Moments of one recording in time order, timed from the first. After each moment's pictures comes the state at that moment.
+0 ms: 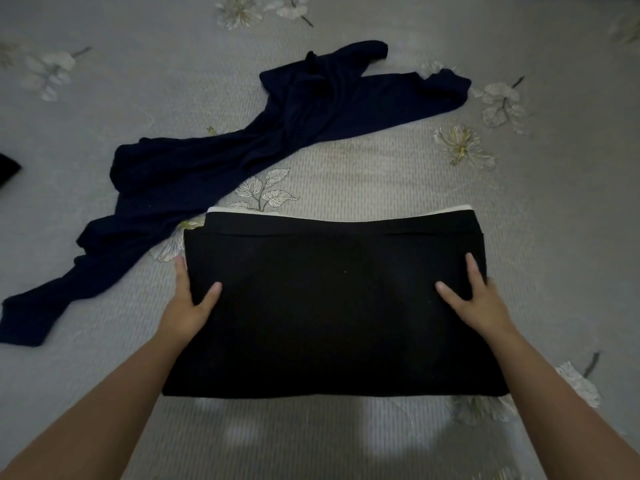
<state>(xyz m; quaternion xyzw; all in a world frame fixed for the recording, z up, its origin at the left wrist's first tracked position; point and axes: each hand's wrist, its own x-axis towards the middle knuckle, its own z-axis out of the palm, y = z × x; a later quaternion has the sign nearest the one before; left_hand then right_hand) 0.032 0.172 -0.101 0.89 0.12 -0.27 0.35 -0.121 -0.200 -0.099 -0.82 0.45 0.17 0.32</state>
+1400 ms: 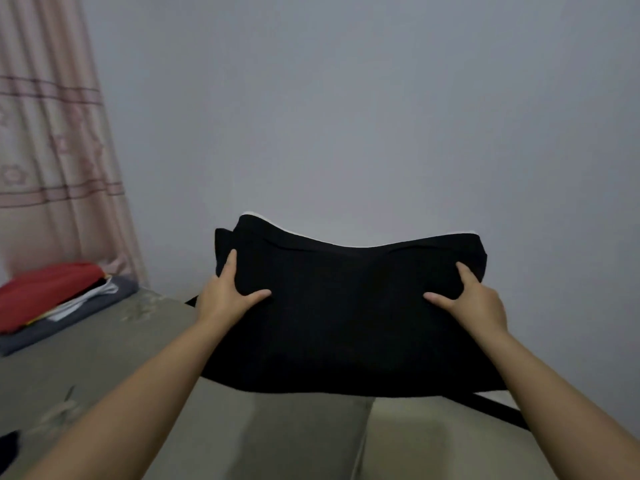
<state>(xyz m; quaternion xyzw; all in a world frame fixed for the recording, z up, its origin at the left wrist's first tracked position) -0.305 -0.318 0.334 0.69 -0.61 -0.11 0.37 -0.655 -0.281 0.351 -0.56 0.76 -0.34 0.05</state>
